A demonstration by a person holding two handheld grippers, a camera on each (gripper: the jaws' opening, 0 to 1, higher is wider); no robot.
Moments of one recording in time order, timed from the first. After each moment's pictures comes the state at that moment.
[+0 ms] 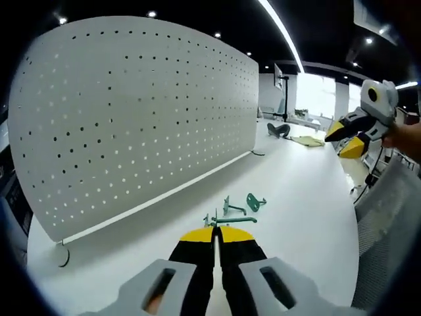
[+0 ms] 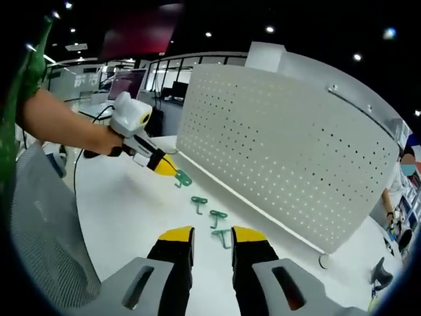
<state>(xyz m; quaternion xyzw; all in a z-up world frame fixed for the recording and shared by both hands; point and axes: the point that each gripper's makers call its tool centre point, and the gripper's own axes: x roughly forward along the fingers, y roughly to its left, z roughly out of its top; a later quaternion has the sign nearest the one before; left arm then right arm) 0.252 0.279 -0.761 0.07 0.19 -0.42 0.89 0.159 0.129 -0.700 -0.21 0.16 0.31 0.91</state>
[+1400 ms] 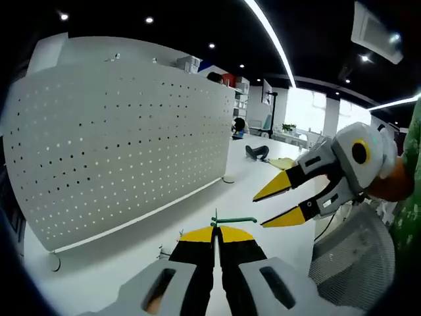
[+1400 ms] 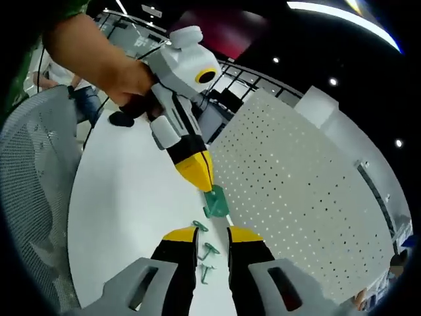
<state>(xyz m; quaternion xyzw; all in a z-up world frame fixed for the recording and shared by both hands) 0.196 0.227 -0.676 0.01 0.18 -0.45 0.87 0.167 0.192 -0.678 -0.42 0.05 0.38 0.82</state>
